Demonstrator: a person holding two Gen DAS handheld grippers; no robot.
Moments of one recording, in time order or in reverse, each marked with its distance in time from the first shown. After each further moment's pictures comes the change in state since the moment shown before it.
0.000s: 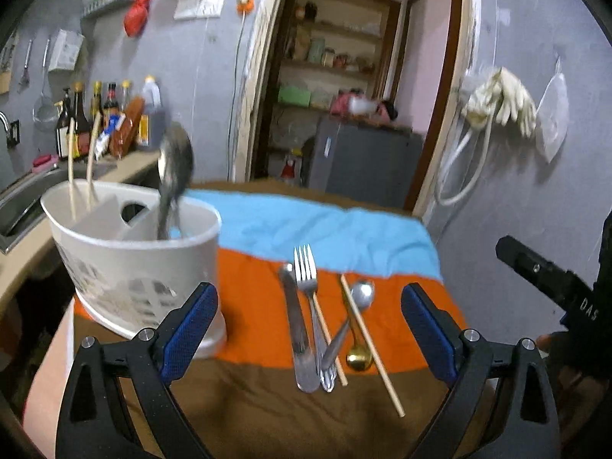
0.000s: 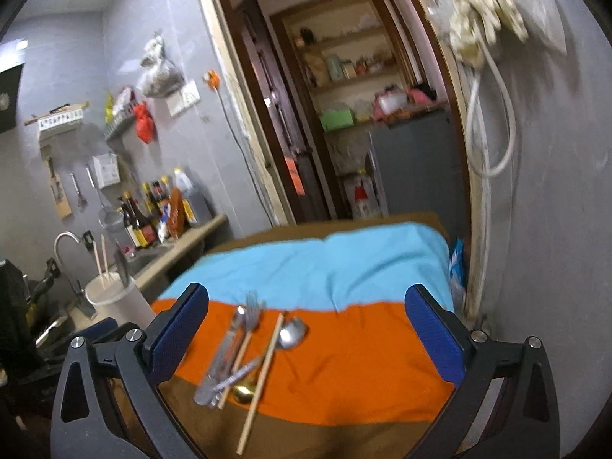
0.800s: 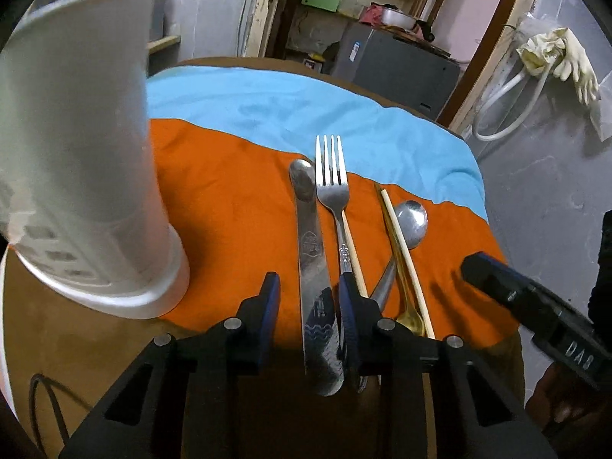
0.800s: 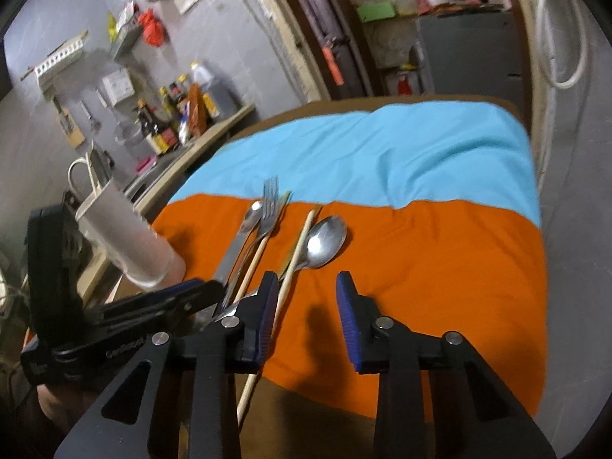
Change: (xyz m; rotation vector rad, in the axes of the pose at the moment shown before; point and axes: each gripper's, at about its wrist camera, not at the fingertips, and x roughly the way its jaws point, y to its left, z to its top) left arm 0.104 0.021 -0.024 -0.129 0.358 0.006; right arm 0.091 0.008 -0.041 -0.023 0.423 0.166
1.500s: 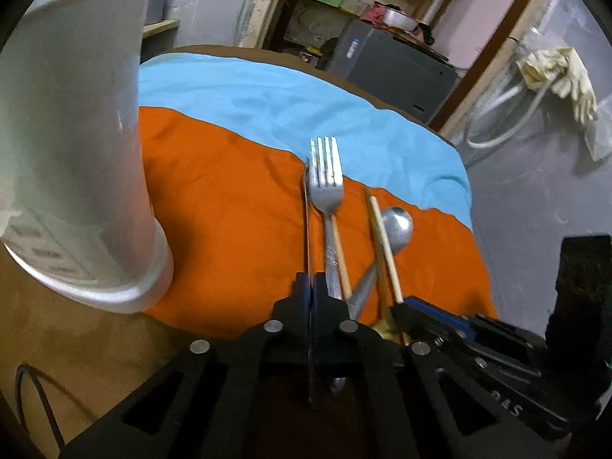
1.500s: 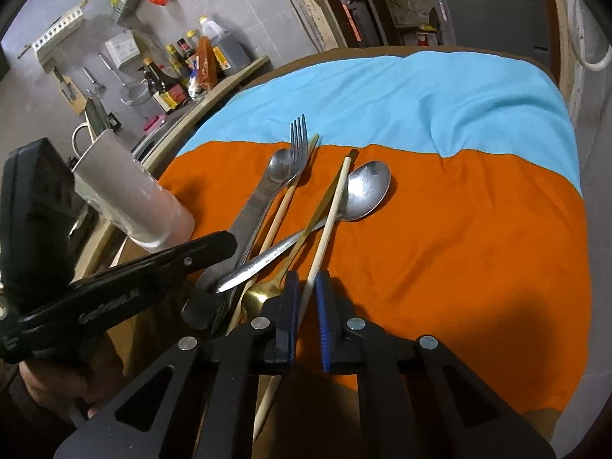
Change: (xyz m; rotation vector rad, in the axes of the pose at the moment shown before) left arm -0.009 -0.002 0.003 -0.046 0.026 -0.057; right arm 0.021 0.008 -0.009 -0.014 0.163 0.033
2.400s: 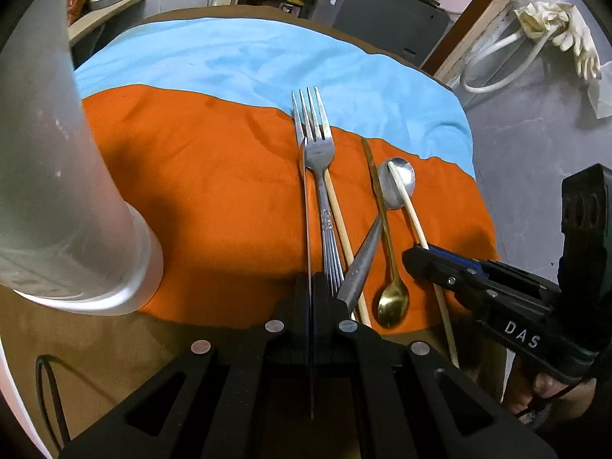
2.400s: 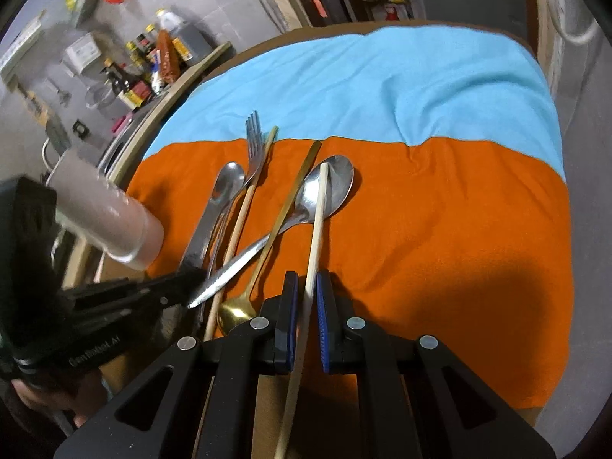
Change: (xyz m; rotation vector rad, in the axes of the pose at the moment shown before) left arm 0.018 -0.001 0.014 0.077 0.224 0.000; right arm 0.008 -0.016 0.022 0.127 0.110 -0.066
